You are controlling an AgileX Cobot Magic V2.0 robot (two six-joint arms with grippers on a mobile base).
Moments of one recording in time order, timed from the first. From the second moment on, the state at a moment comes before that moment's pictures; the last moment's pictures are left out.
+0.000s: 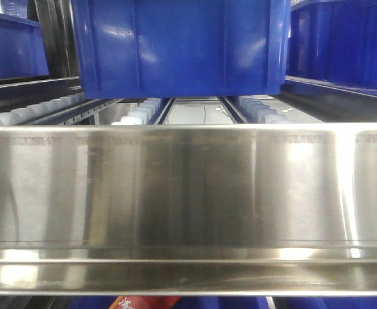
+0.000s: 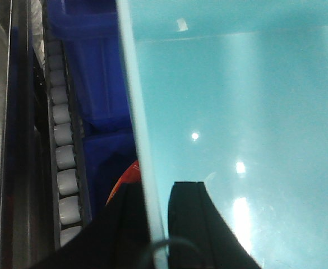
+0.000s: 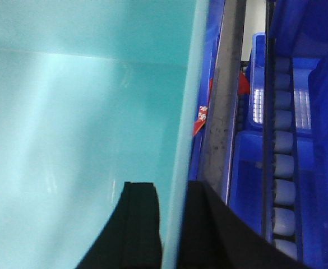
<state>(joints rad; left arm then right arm) -0.41 1.32 -1.57 0.09 1.03 -0.26 0.25 1.33 -1.60 0.02 1.07 0.20</state>
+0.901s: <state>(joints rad) -0.41 1.32 -1.57 0.12 0.83 -0.26 0.25 1.33 -1.60 0.00 1.03 0.20</state>
